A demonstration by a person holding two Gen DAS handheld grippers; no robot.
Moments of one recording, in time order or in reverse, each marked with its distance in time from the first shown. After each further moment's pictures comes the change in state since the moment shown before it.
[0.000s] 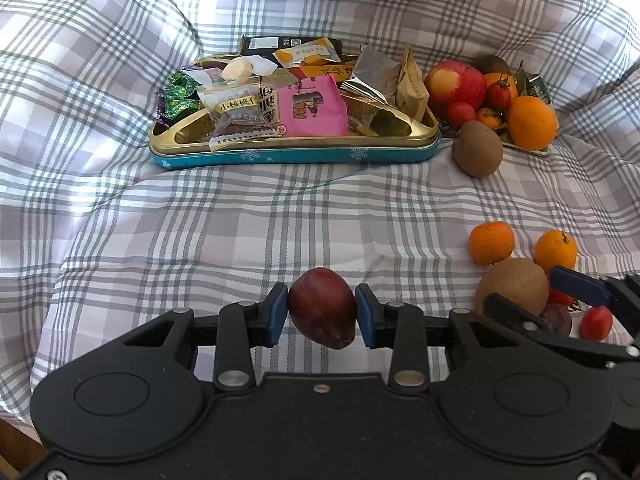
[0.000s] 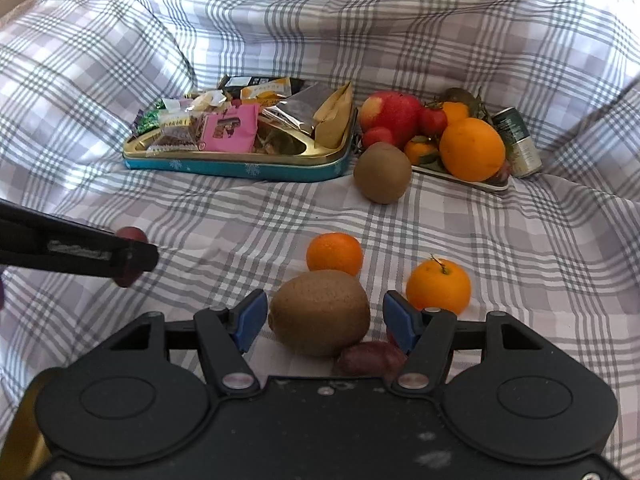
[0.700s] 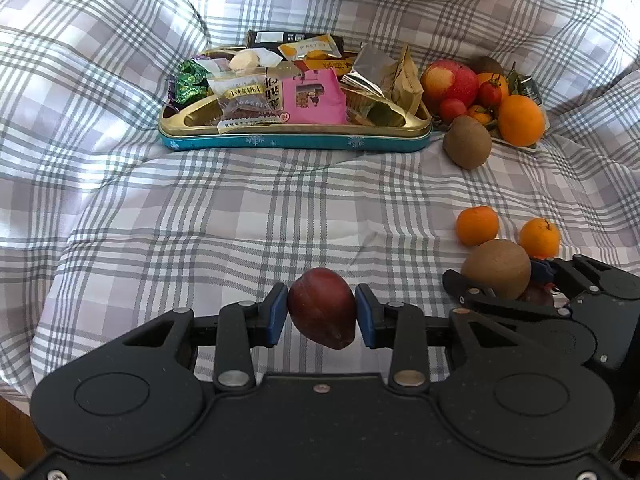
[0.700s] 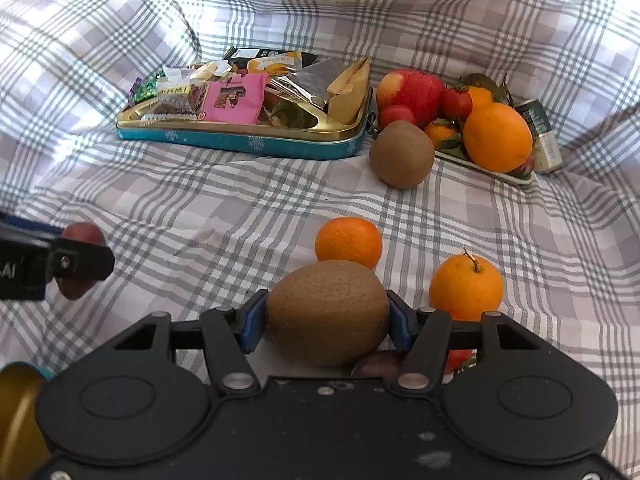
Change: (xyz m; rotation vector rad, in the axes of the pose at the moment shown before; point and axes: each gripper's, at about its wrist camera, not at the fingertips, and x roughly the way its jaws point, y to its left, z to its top) left arm -0.022 0.002 -0.016 -0.032 0.004 -0.019; right arm 0.027 0.005 -0.001 -0.029 0.044 0.005
